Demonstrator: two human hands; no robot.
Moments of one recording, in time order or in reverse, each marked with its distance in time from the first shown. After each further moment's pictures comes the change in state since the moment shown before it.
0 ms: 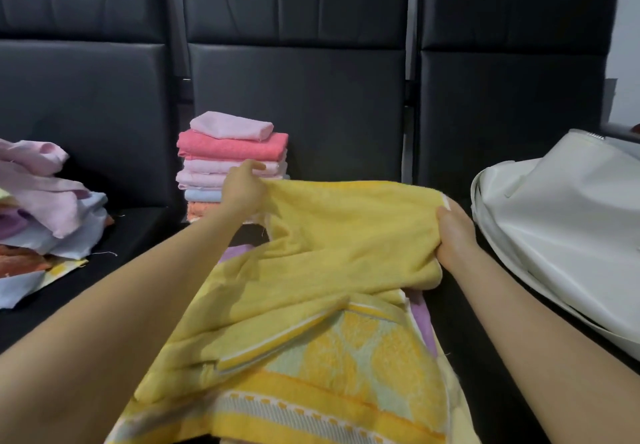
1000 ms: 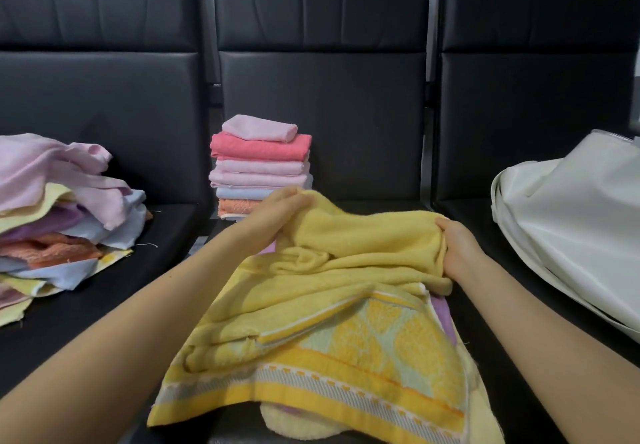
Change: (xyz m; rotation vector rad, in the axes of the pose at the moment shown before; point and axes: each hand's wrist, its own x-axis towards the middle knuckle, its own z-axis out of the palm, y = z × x) left_hand -0.071 0.004 -0.028 -0.536 -0.466 -0.023; right_hand -0.042 -0.004 0.013 0.142 -0.108 0.389
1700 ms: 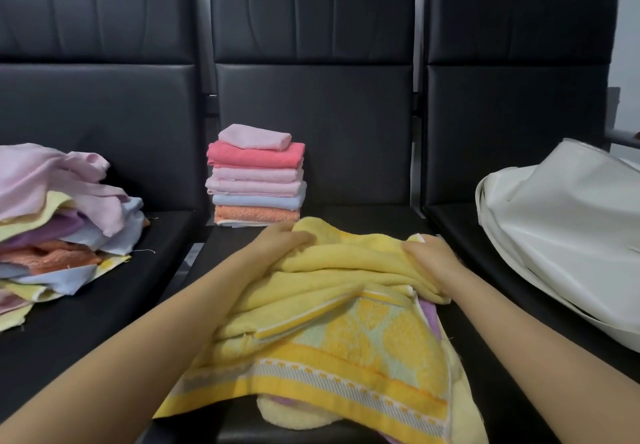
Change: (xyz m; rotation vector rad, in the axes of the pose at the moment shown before) left_hand -0.008 -0.027 0.013 0.194 0.023 -0.161; right_hand -0.016 0.016 -0.008 -0.718 -0.031 -0.310
